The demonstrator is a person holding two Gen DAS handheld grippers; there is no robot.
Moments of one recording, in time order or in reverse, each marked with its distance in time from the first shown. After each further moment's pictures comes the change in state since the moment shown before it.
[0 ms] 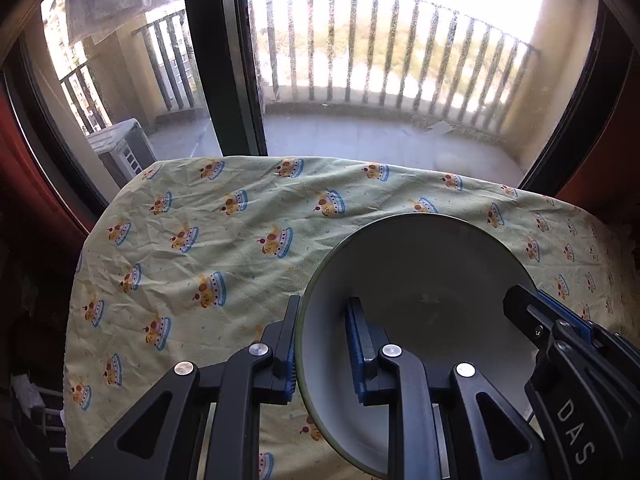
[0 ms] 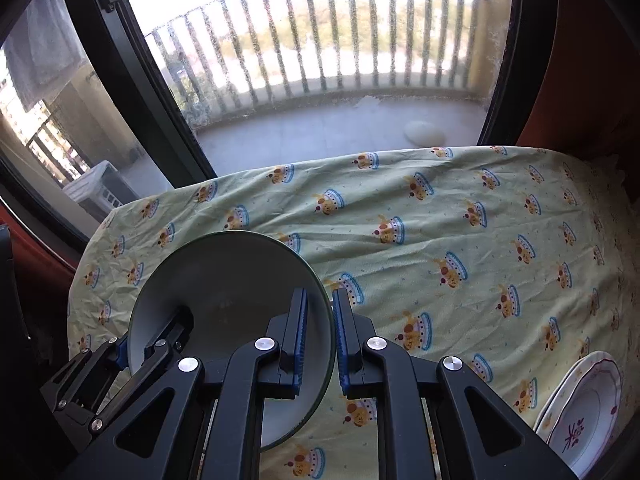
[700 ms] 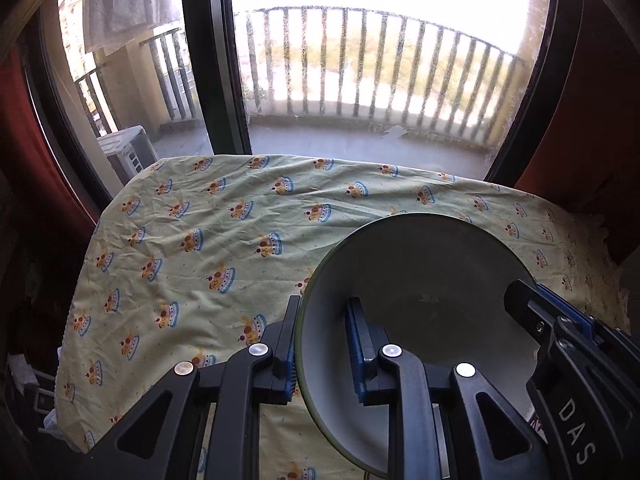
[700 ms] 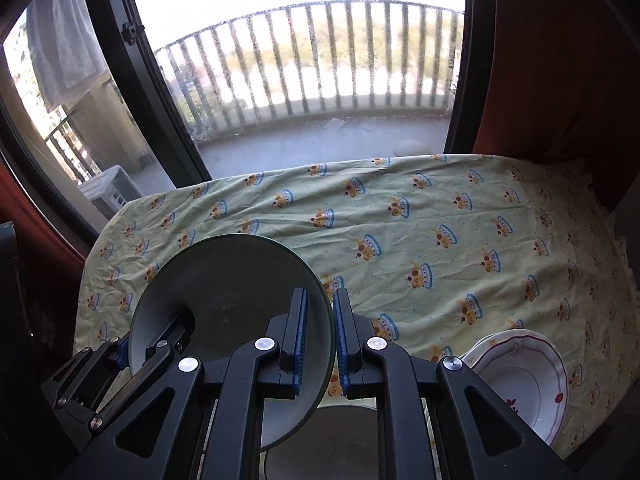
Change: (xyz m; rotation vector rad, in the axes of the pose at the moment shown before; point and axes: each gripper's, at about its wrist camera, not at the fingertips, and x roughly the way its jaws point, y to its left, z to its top) left arm -0.085 -0.070 -0.064 -0.015 -0.059 -0.002; right arm -0.098 -0.079 -0.049 -0.043 -0.075 0.015
